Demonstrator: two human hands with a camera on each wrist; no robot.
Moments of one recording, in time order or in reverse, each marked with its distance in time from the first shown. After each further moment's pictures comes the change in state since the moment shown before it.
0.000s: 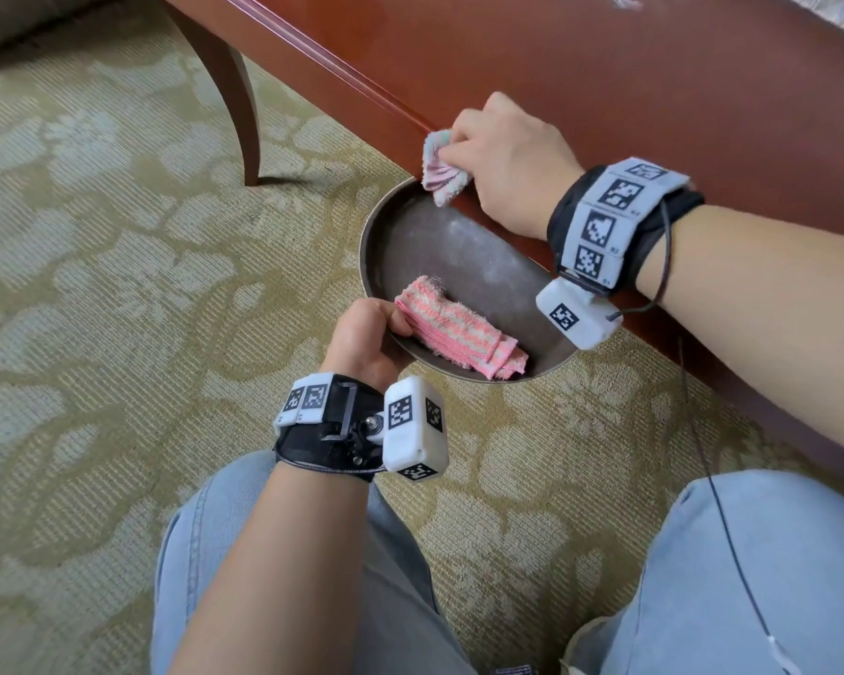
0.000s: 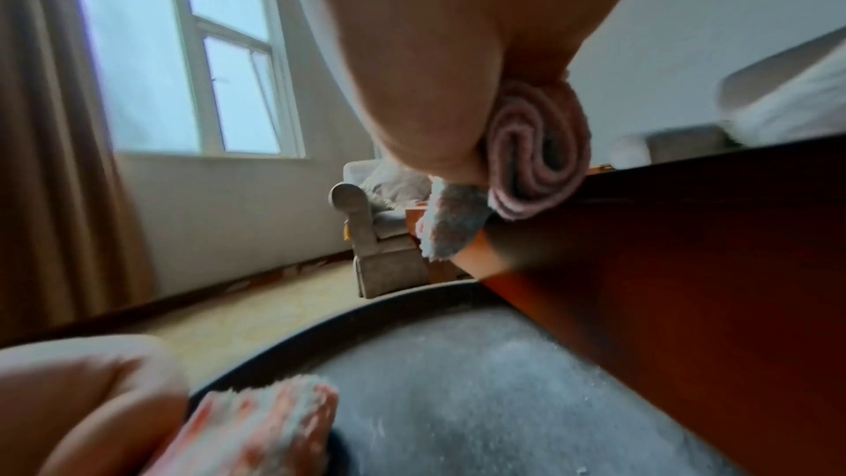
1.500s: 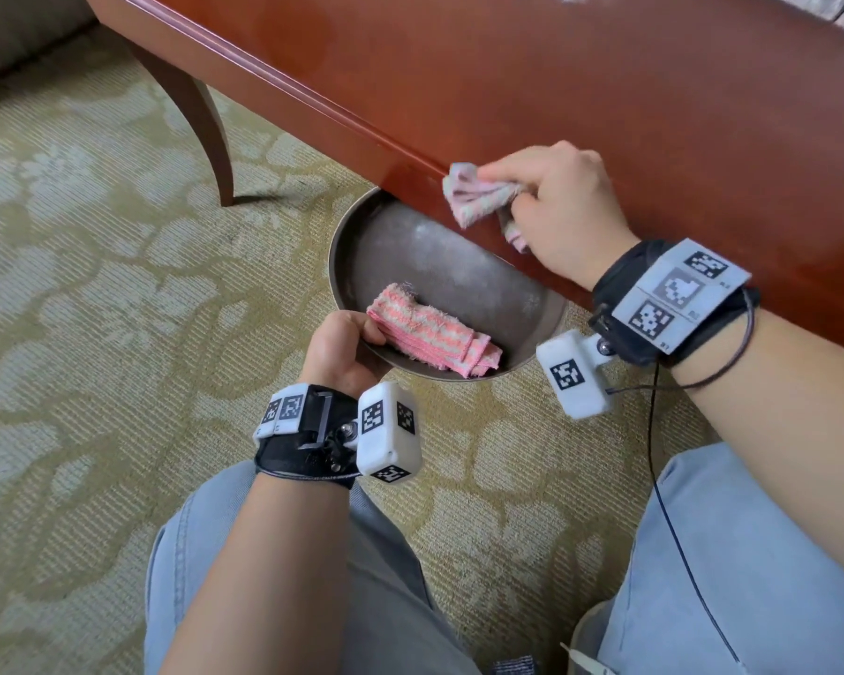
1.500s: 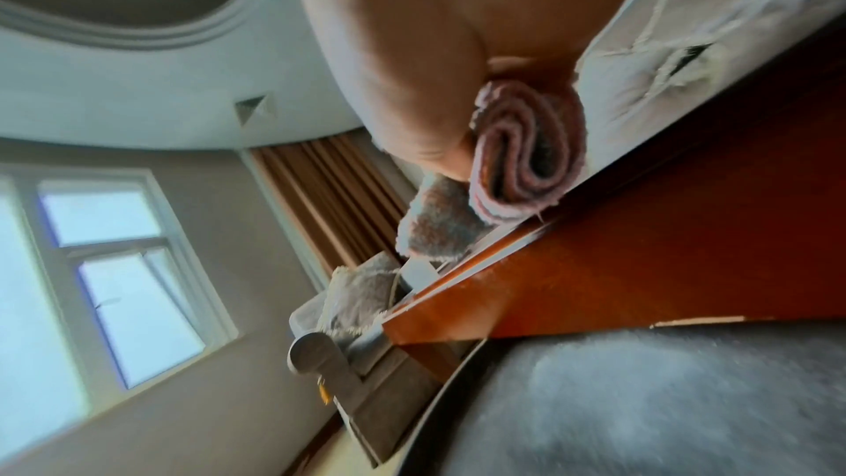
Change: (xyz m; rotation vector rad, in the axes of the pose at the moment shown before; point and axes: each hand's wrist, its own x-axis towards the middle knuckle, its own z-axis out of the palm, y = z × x) left_hand -0.004 -0.002 0.004 0.040 0.035 -0.030; right_hand -0.086 0.019 0.000 0.636 0.351 0.385
